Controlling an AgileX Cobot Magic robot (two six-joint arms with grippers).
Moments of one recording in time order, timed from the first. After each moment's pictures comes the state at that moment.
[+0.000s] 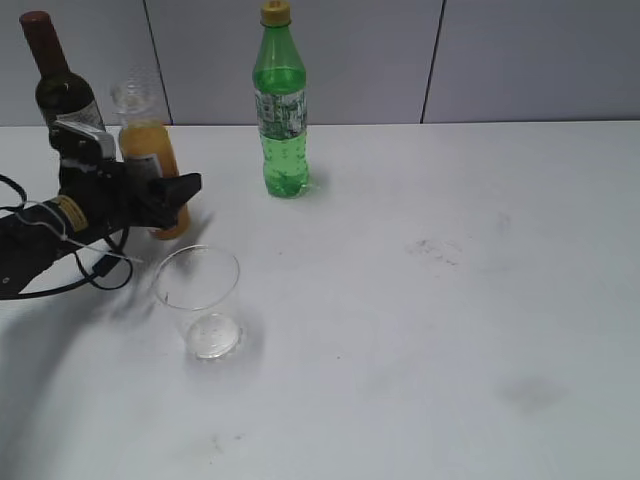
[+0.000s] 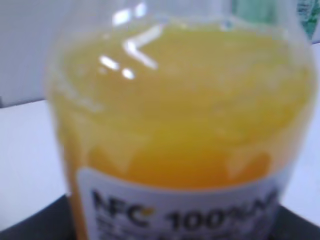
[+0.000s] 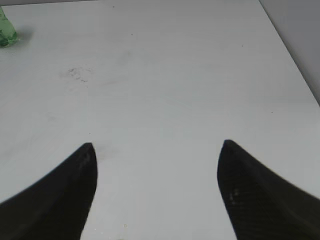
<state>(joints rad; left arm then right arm) -0.11 2.28 -0.97 0.57 -1.11 -0.21 -0.01 -0.01 -0.50 0.03 1.04 -0.06</state>
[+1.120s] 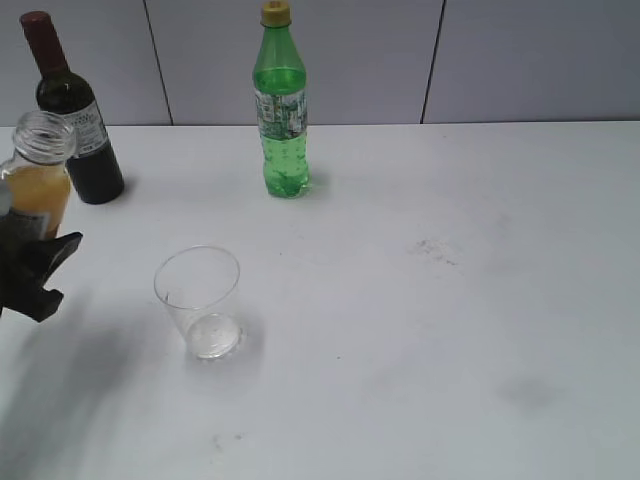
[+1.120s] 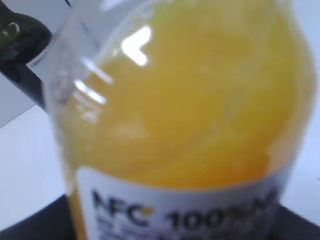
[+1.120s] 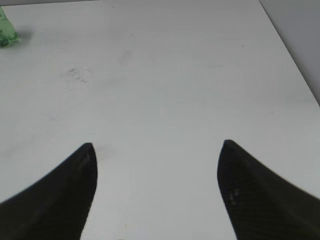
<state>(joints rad) -0.16 1.50 -0.29 0.16 -0.72 0.40 -0.01 -0.01 -0.50 0.03 1.04 -0.06</state>
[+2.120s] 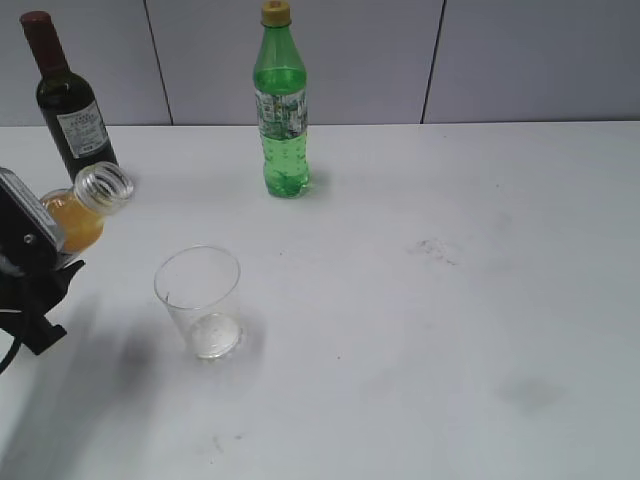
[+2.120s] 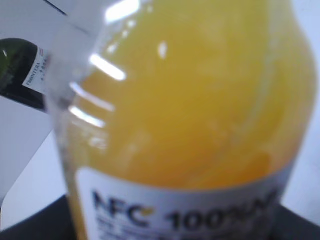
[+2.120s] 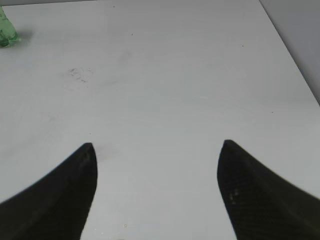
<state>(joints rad) -0.35 1.49 -0.29 -0.28 -0.64 1.02 -0.01 -0.01 -0.50 0.03 1.04 -0.06</state>
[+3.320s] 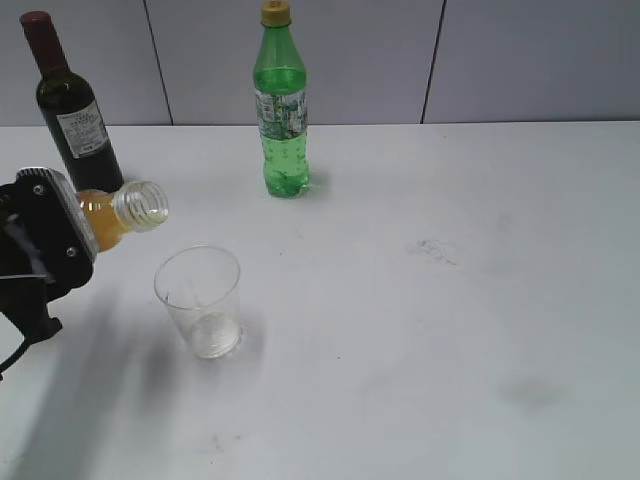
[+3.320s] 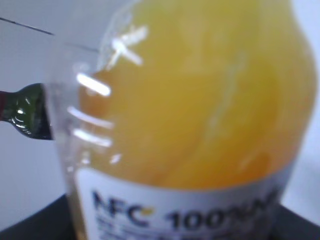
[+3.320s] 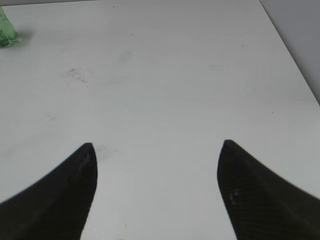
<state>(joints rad) -0.48 1.49 -0.35 -0.62 -0.64 1.55 -0.01 -0.01 -0.50 0.03 1.04 -0.06</state>
